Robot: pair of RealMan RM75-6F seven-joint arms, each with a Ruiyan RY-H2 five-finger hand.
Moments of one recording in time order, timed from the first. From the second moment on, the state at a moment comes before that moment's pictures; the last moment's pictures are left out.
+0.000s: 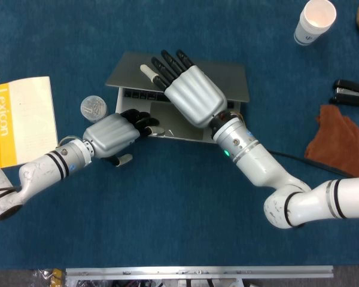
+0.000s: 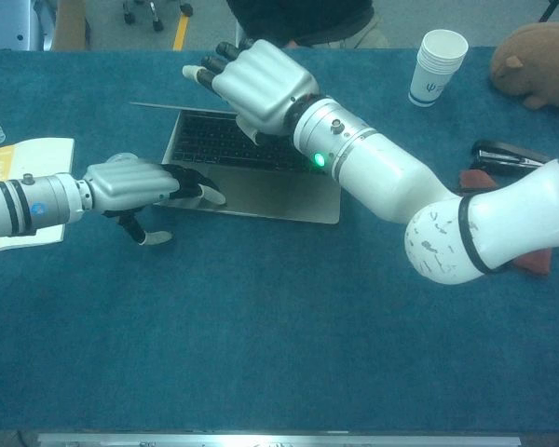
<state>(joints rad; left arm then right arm) -0.85 -1.45 0.14 -1.26 1.73 0.79 -0.31 1.10 -1.76 0.21 -1.51 -0.91 1.06 -1.01</state>
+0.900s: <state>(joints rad) -0.85 -1.45 0.17 -1.26 1.69 0.78 -0.29 1.11 -1.72 0.25 -1.49 -0.89 1.08 -0.97</state>
